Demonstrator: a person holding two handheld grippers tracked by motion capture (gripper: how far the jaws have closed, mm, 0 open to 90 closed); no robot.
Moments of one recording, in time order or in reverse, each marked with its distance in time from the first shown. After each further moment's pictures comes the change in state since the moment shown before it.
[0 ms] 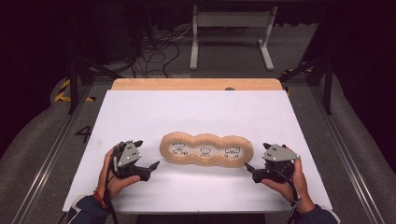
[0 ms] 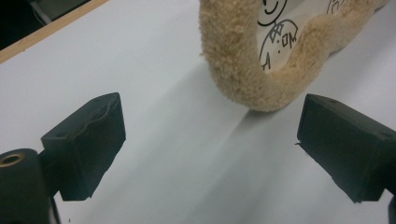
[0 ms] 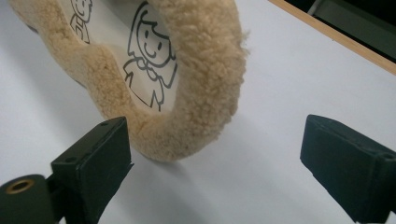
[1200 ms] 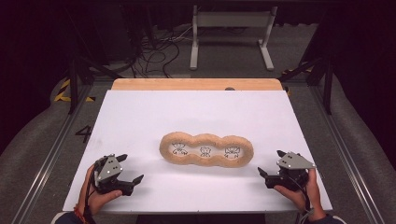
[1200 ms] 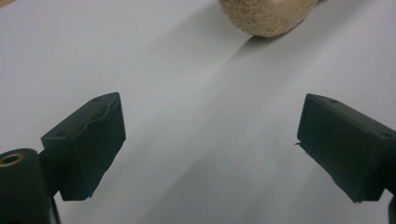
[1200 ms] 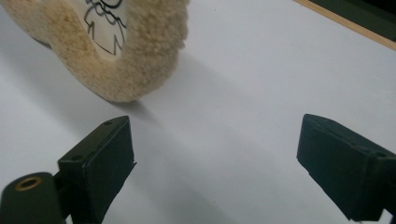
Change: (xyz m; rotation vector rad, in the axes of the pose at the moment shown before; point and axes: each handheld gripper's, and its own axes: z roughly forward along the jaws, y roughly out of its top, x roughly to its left) left arm 0.003 -0.047 -0.034 0.033 -0.023 -0.060; right arm -0.013 -0.038 -0.020 0.019 -0.068 0.068
